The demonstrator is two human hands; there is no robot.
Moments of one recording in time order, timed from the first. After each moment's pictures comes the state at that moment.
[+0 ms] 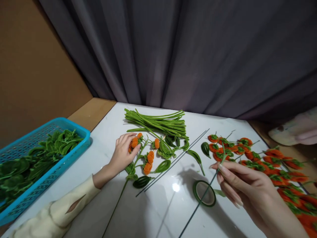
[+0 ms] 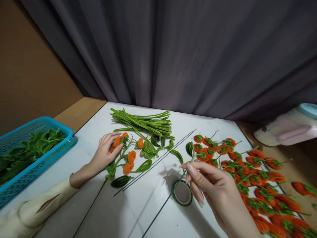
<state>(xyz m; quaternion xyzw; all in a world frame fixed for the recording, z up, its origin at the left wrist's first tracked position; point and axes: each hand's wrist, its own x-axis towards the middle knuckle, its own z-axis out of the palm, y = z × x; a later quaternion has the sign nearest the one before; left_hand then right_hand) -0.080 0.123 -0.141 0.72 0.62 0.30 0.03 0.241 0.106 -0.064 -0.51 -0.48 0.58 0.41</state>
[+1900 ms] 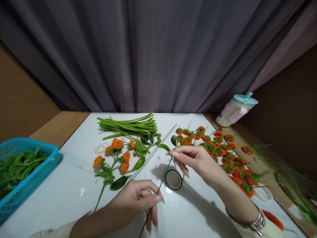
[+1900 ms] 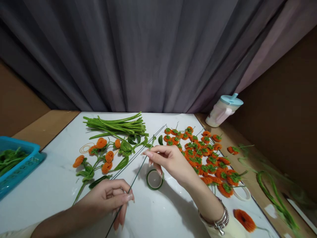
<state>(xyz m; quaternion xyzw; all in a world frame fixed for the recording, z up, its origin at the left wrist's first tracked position) 0.037 0.044 -0.089 0.48 0.39 0.22 0.76 0.250 0.102 -0.046 -0.44 -0.59 0.59 0.35</state>
